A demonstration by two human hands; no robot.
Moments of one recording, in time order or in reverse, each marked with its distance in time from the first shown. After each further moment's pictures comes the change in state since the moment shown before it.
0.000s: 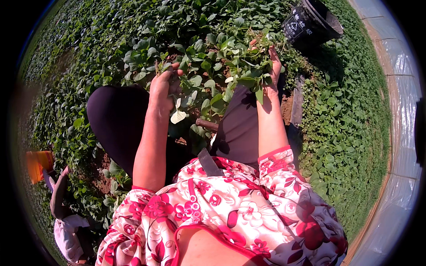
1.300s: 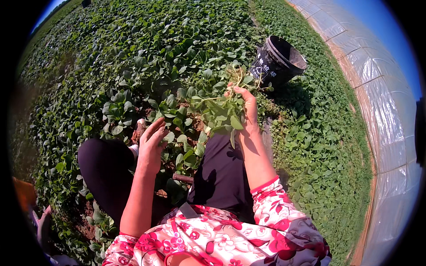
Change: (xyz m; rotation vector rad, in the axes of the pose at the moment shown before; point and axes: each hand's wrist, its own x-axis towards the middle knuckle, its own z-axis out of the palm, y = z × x) left_hand -0.039 0.008 0.028 0.064 -0.215 0.179; right_hand 0.025 -0.028 0.055 -0.825 0.304 -0.185
